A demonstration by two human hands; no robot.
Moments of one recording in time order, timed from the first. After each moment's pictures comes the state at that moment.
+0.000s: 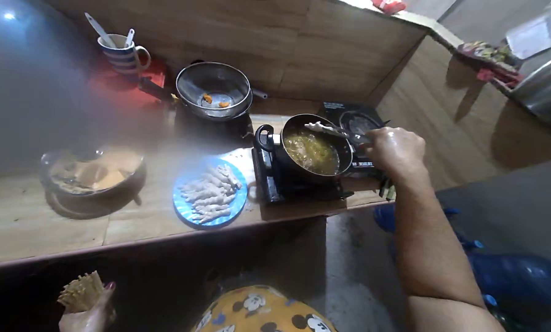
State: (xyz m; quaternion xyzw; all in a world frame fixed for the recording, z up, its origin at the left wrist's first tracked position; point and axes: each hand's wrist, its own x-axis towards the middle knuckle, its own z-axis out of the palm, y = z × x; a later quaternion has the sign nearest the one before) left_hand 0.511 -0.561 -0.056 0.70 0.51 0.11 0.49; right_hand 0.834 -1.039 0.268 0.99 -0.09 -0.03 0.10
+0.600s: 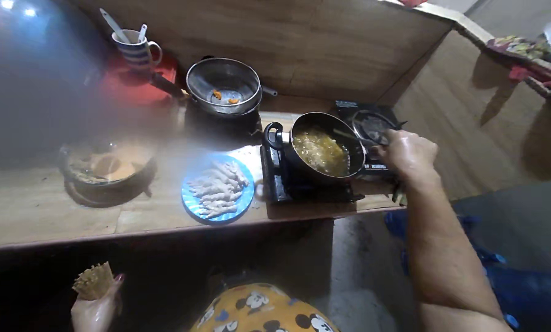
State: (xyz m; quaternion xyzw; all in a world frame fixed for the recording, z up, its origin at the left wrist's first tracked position) left_hand 0.503 -0.569 -0.047 0.71 0.52 0.11 0.46; right_hand 0.851 -1.065 0.243 1.00 -0.07 -0.01 0.07
